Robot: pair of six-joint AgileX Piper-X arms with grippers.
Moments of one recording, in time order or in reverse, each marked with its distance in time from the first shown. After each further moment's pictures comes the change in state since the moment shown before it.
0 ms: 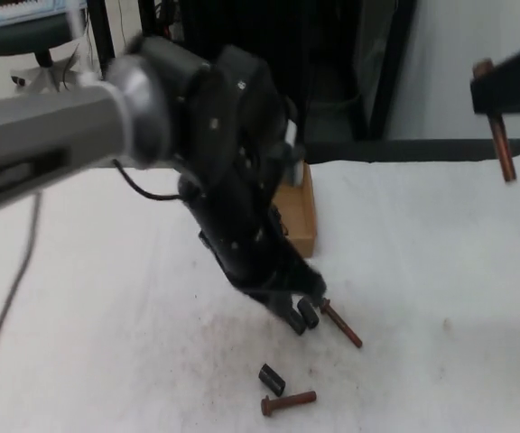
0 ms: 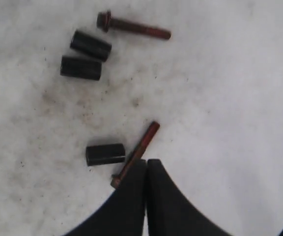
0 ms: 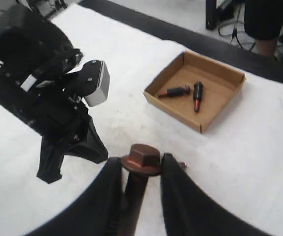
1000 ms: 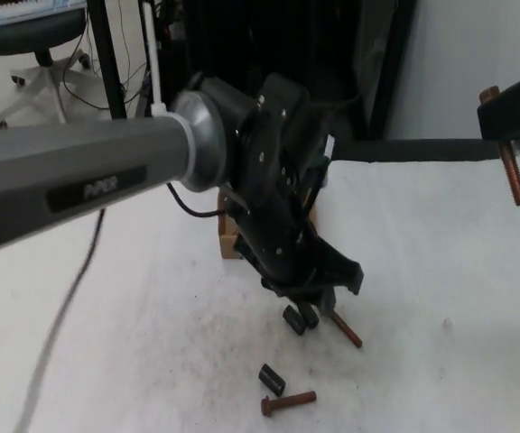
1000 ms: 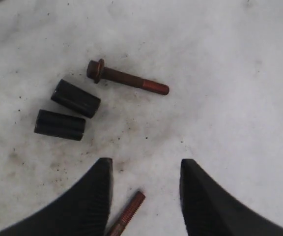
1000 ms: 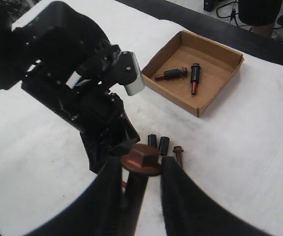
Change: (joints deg) left arm -2.5 7.5 -3.3 -11.1 -0.5 -11.8; right arm -0.1 0.0 0.0 0.5 0.0 -1.2
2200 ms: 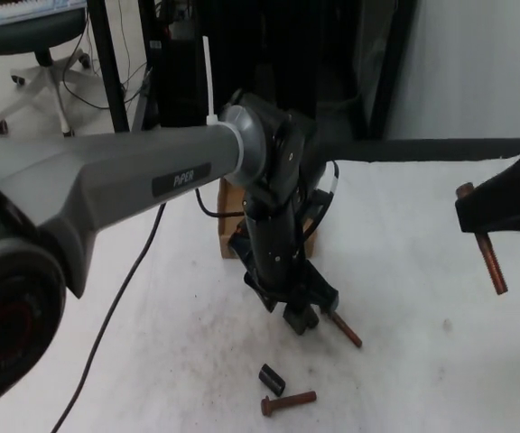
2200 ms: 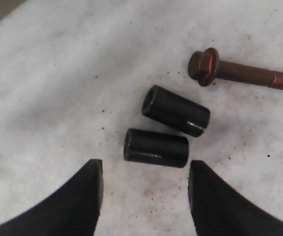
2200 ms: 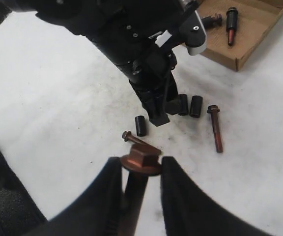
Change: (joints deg) left arm 1.6 14.5 -13.9 13.1 -10.3 10.1; right arm 0.0 -1.6 10.3 -1.2 -5.1 -0.1
